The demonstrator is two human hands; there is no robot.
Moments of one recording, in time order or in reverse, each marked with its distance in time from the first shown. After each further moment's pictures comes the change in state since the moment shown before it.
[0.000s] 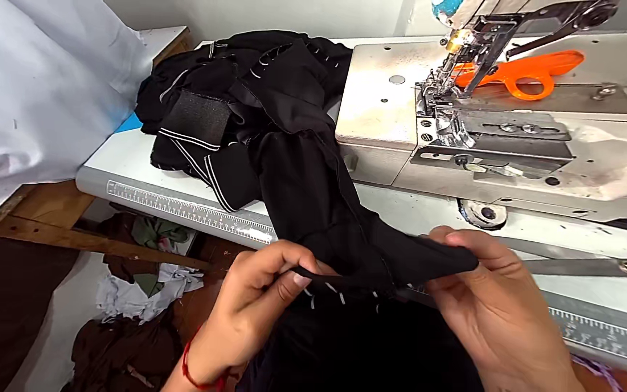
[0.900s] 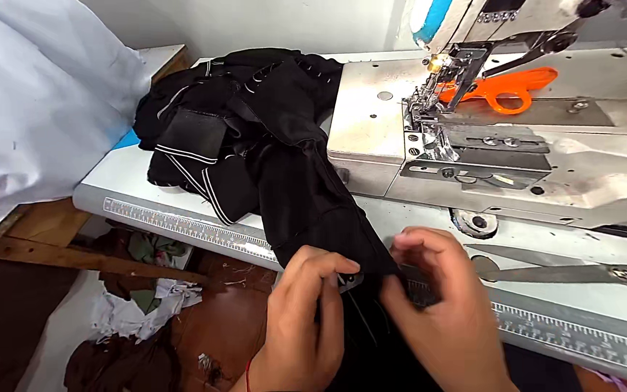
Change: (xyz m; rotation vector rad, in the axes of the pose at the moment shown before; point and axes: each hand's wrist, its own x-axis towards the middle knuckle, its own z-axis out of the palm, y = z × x) left_hand 0.013 -0.017 0.058 0.507 0.283 0.271; right_hand -0.007 0.022 0.011 -0.932 0.017 -0.331
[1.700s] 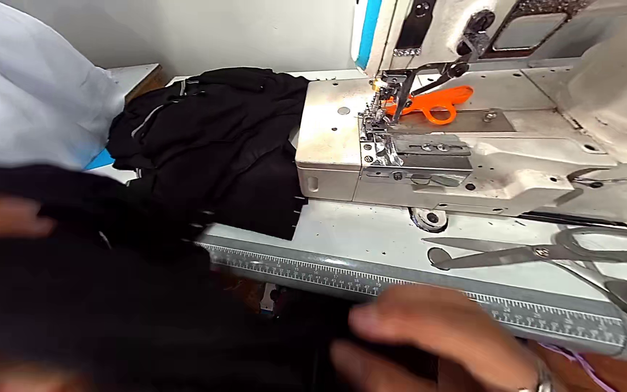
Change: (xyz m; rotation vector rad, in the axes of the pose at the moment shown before) left_hand 0.066 -0.060 -0.221 0.348 0.023 0.445; right_hand 0.012 -0.085 -0.036 0.178 -0.132 -0.354
